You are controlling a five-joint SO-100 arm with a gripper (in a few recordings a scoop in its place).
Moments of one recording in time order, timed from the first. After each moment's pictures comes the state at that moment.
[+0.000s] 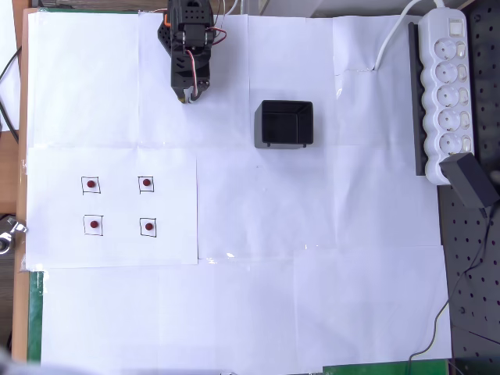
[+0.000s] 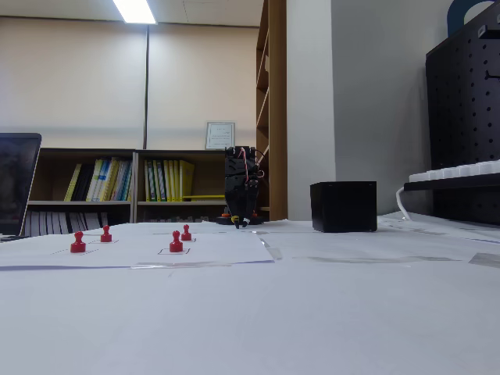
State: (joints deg) arm -0.2 -9.5 2.1 76.9 -88.7
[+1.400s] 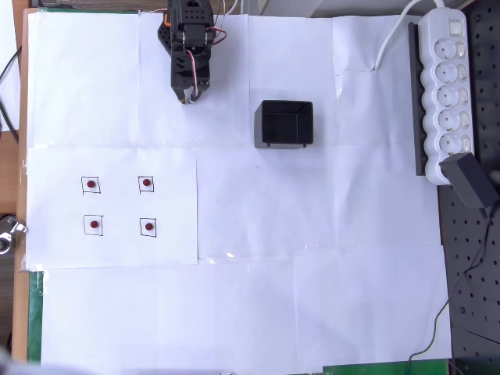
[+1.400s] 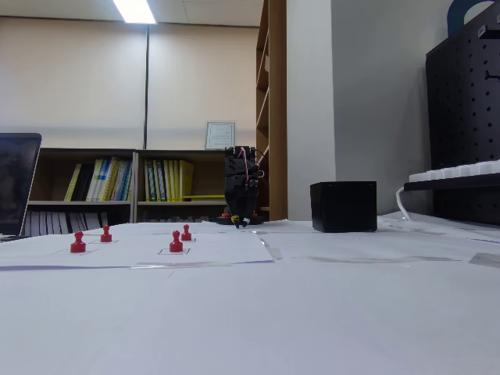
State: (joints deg) arm 1.8 -3.9 2.1 70.4 -80.6
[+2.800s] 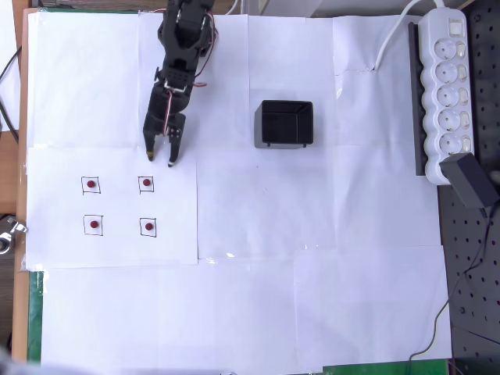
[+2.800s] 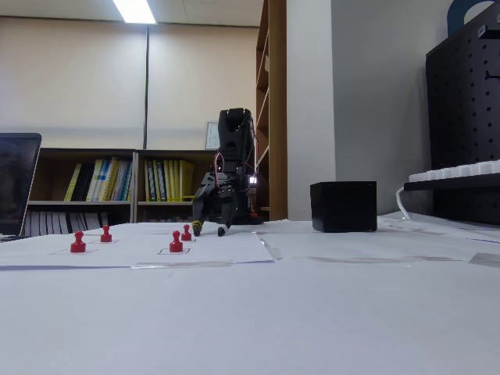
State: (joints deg) arm 14.6 88.5 24.4 -28.0 -91.8
